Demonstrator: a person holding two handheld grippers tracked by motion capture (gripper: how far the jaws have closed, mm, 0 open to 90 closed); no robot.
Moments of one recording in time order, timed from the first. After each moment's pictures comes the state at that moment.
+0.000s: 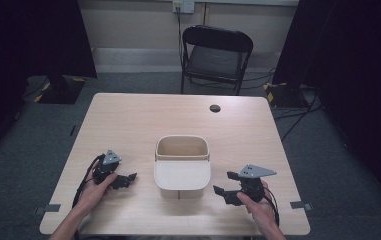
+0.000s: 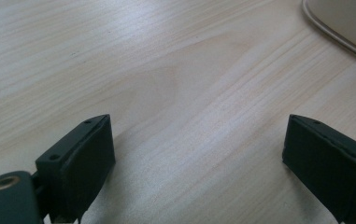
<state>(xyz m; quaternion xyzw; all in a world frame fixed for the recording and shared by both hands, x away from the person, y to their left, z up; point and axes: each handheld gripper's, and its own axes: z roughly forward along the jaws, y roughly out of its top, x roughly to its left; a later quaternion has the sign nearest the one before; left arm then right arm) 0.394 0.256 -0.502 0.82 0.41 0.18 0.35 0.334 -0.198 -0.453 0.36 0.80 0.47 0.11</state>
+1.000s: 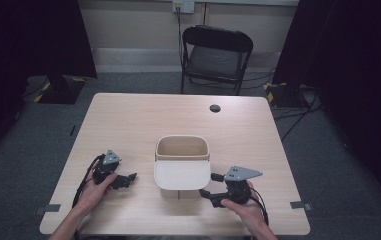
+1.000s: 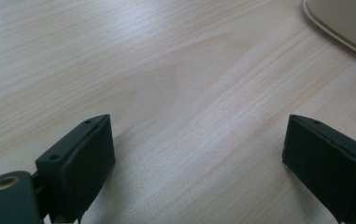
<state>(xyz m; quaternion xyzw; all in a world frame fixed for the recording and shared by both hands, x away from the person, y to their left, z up) 0.394 0.256 -0.502 0.82 0.41 0.18 0.35 0.330 -0.162 -0.449 0.30 0.81 0.50 0.09</state>
